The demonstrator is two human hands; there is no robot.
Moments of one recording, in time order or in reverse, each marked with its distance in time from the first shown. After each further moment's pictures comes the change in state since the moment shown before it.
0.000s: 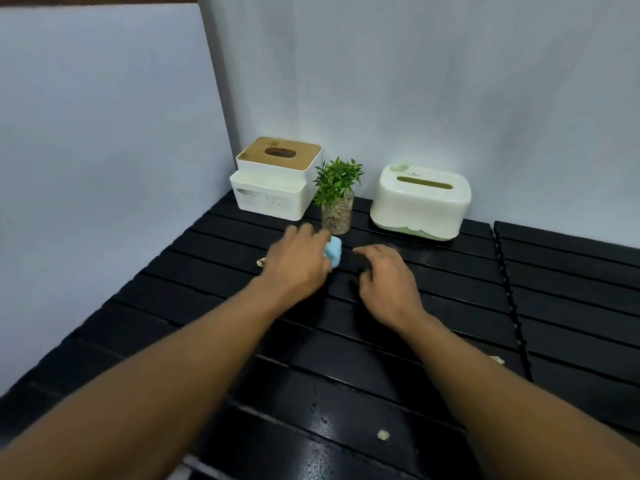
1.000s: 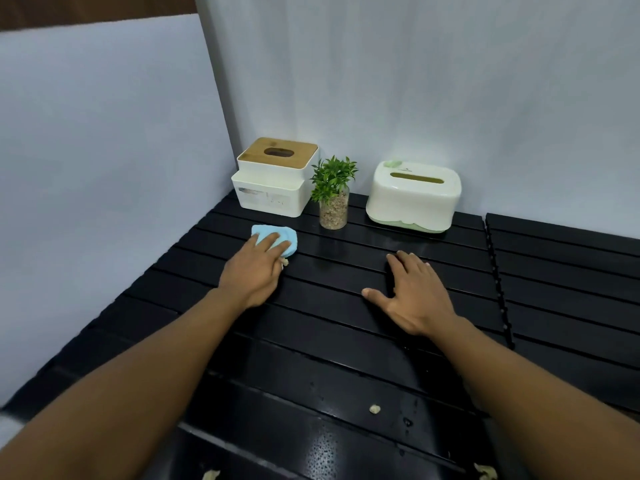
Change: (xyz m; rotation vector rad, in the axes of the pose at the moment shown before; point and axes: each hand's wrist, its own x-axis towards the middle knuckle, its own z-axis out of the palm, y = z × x) left_hand -0.029 -0.078 0.035 -0.028 -0.045 -0.057; right_hand -0.033 0.040 -0.026 -0.315 -0.247 0.063
